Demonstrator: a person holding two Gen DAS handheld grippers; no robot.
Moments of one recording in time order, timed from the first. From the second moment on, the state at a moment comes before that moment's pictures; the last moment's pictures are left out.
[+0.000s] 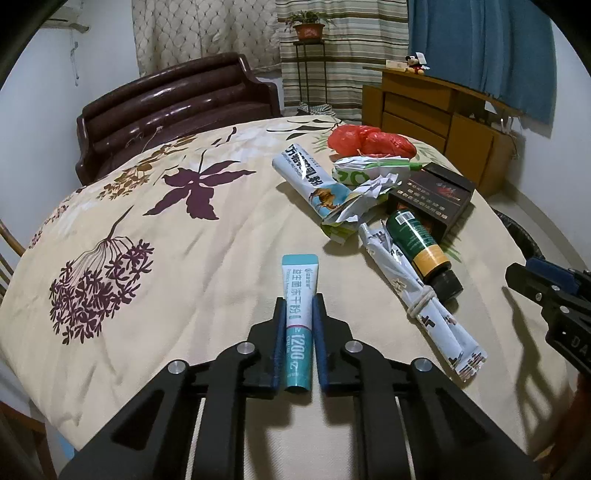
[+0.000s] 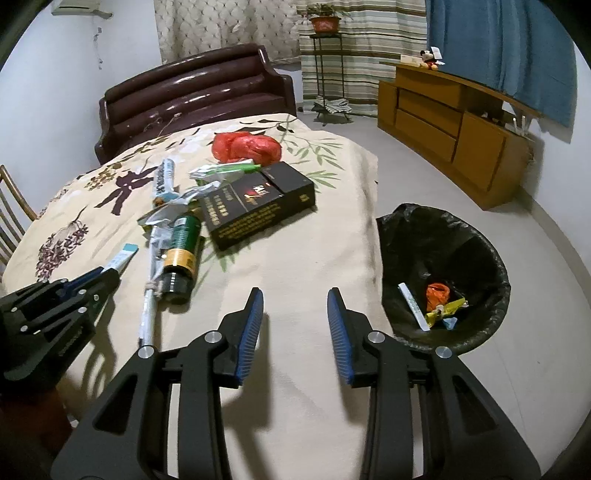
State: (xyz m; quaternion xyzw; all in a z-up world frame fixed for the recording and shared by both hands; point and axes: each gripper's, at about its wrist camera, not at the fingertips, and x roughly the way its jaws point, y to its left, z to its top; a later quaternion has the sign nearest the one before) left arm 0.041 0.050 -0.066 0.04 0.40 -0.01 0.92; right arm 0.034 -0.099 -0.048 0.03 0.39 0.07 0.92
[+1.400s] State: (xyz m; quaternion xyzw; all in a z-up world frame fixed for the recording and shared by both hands) left arm 0.013 0.155 -0.056 -0.03 0.37 0.06 0.93; right arm 0.028 0.008 -0.039 -0.01 0.41 0.16 0.90
